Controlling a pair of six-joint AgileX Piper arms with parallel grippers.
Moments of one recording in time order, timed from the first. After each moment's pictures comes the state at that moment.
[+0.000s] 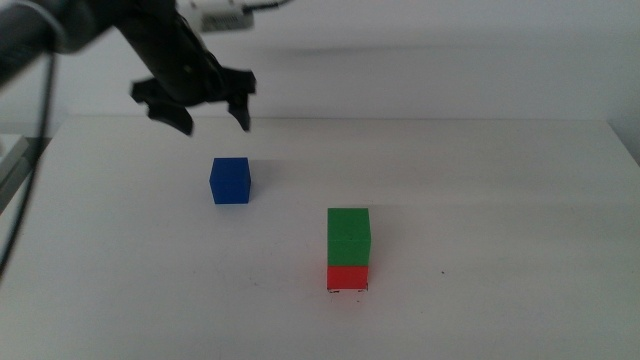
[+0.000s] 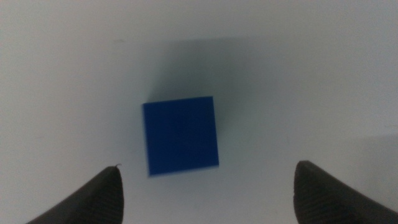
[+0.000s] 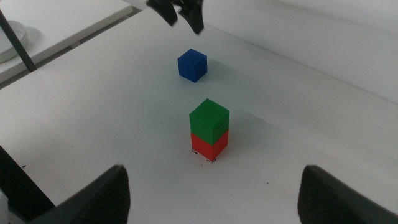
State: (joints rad) left arm -0.22 2.06 -1.92 -0.14 1.15 -0.13; right arm 0.68 0.56 -1.03 0.01 1.01 0.01
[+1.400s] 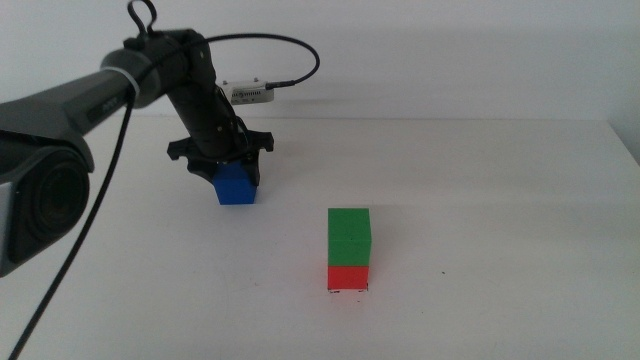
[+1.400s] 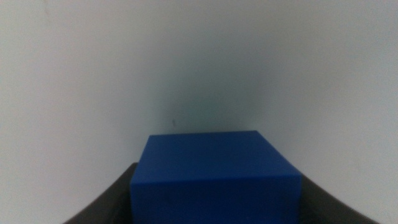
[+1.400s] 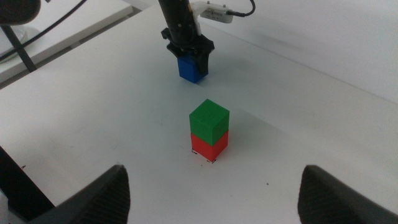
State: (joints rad) left arm -0.22 2.35 -2.02 -0.19 1.16 -0.10; right arm 0.68 0.56 -1.03 0.01 1.01 0.01
